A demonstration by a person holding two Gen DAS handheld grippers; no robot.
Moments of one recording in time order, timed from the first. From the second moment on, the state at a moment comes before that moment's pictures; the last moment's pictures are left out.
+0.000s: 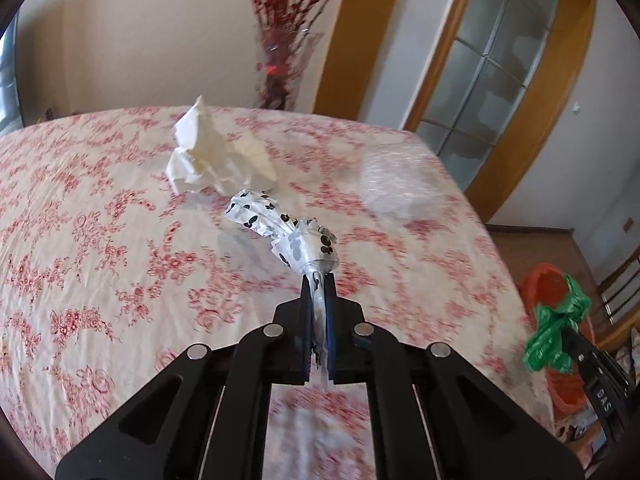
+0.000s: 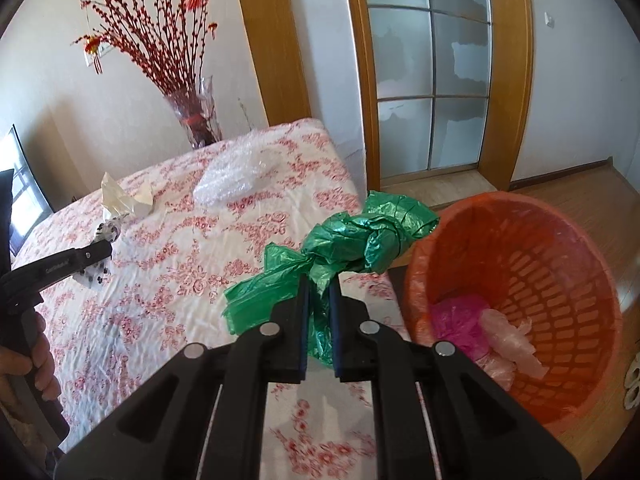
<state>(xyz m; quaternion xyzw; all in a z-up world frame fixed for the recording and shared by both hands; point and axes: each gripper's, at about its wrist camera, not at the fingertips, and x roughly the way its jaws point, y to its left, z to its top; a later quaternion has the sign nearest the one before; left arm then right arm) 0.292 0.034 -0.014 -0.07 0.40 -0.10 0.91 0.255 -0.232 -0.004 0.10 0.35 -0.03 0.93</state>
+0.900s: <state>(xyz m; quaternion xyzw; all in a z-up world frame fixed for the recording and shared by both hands) 0.229 -0.151 0.010 -0.02 0.38 -0.31 0.87 0.179 -0.351 0.009 0.12 0.31 -0.13 0.93</state>
